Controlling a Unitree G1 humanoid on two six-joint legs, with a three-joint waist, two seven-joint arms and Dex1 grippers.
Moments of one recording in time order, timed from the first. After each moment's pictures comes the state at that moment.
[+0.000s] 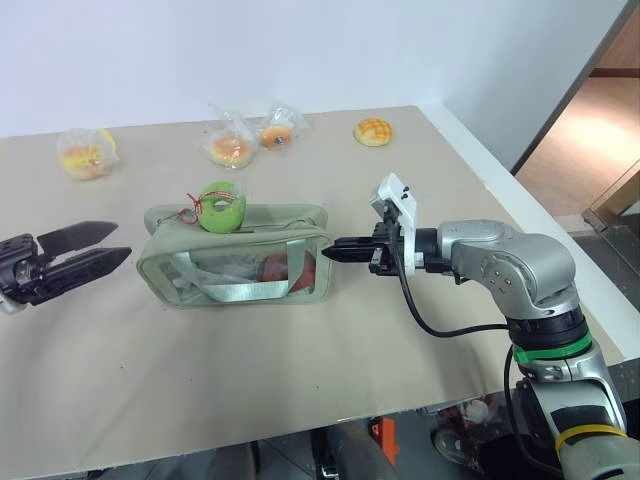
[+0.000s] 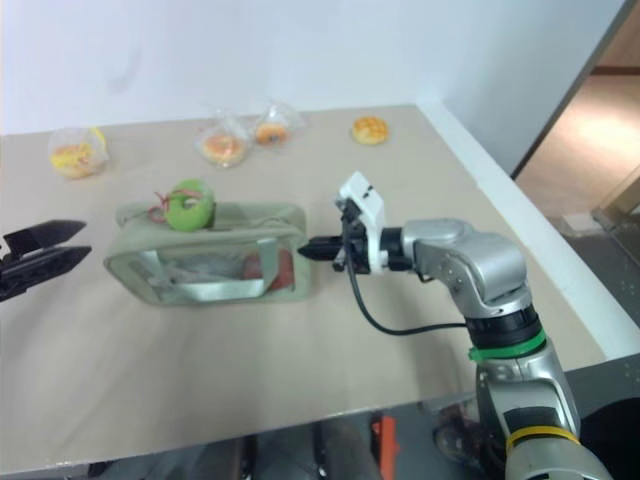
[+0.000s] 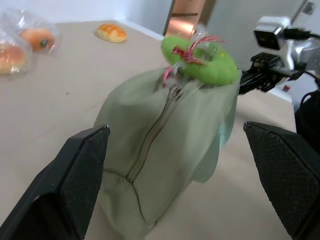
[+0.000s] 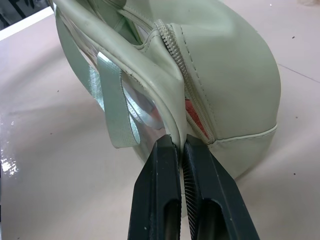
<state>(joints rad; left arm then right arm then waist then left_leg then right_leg) -0.12 0.95 0.66 -0.03 -0.87 0.79 -1.23 -0.77 -0.58 0.15 -0.18 0.60 1.03 0.86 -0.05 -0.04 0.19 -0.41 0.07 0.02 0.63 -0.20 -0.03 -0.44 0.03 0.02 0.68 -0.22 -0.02</state>
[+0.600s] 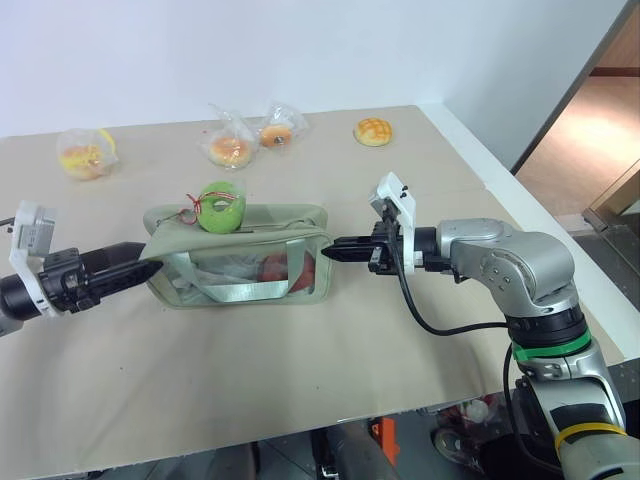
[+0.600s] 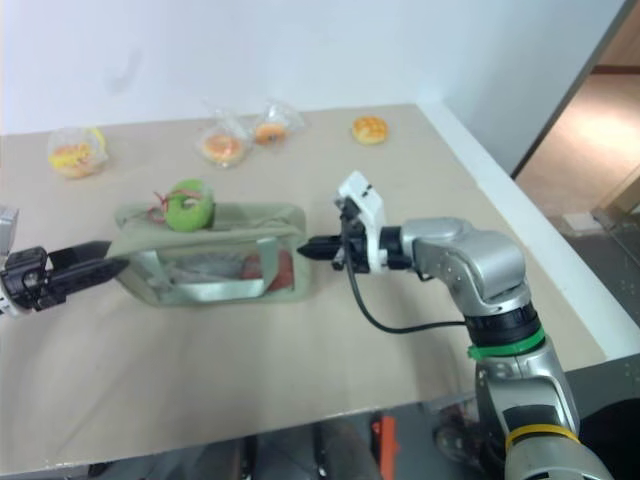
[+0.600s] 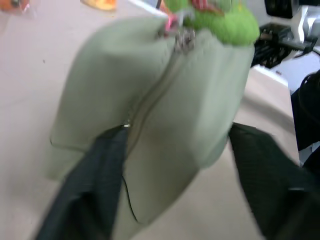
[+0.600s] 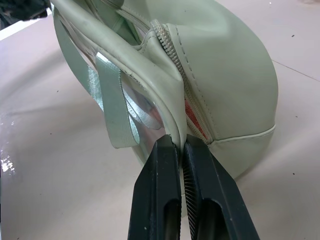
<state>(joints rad) -0.18 0.91 0.50 -0.02 -0.85 0.77 -1.20 -0.78 -0.58 0.15 -0.18 0.60 1.04 0.85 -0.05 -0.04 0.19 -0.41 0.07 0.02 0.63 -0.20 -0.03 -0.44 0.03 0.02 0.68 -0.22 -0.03</state>
